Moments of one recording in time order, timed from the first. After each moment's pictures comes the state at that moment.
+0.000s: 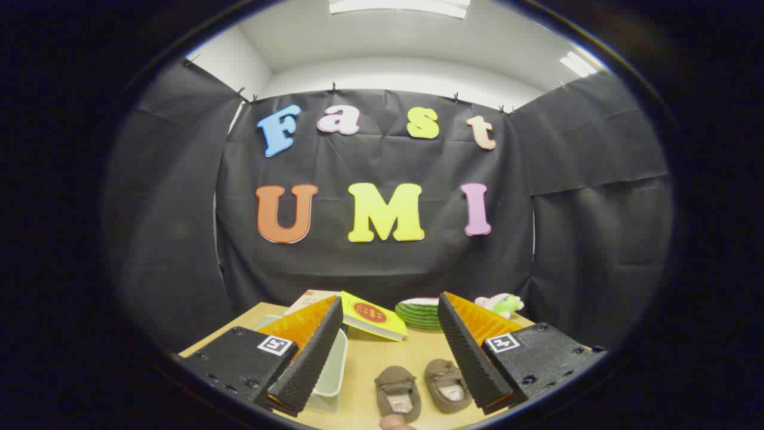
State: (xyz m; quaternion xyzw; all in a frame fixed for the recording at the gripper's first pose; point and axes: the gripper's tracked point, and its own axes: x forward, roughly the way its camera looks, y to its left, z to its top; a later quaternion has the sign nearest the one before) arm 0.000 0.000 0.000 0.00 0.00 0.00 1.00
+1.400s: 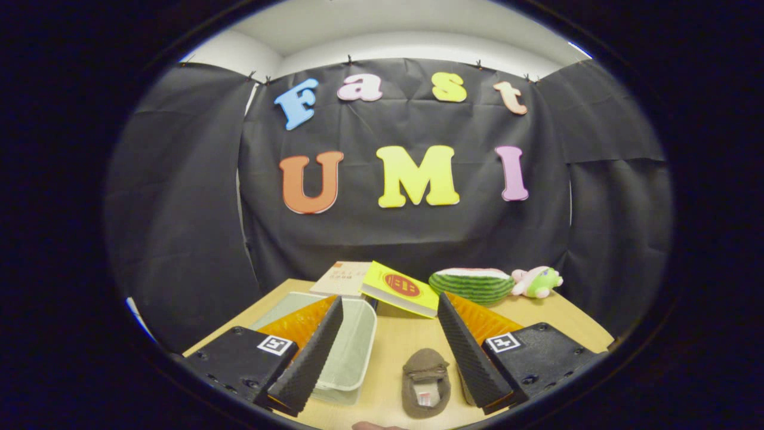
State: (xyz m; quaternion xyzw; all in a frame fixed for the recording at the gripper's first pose) arm 0.048 0.030 -0.072 0.01 0.10 0.07 0.99
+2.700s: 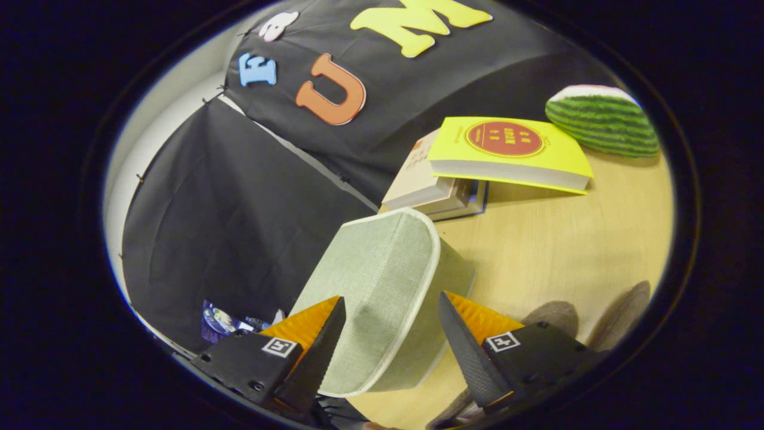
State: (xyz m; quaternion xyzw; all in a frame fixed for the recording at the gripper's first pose) arm 0.145 0.082 -0.218 0.27 0.42 0.41 0.76
